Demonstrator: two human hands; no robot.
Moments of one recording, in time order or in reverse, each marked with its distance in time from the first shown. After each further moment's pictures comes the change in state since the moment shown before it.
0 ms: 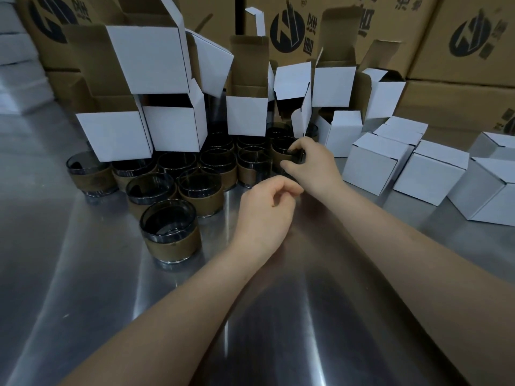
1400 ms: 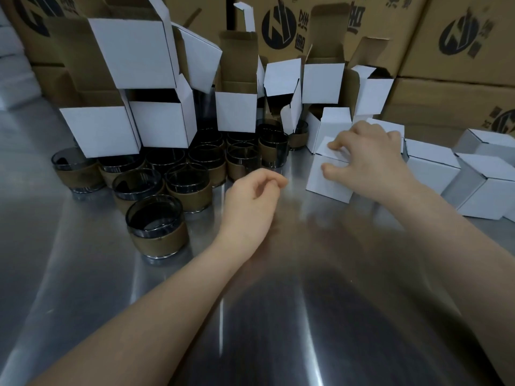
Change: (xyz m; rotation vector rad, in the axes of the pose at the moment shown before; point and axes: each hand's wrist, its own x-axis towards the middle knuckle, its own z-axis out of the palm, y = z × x) left_hand 0.000 0.003 0.002 -0.123 0.054 -0.101; right_hand -0.035 0.017 -0.091 -0.578 0.070 -0.158
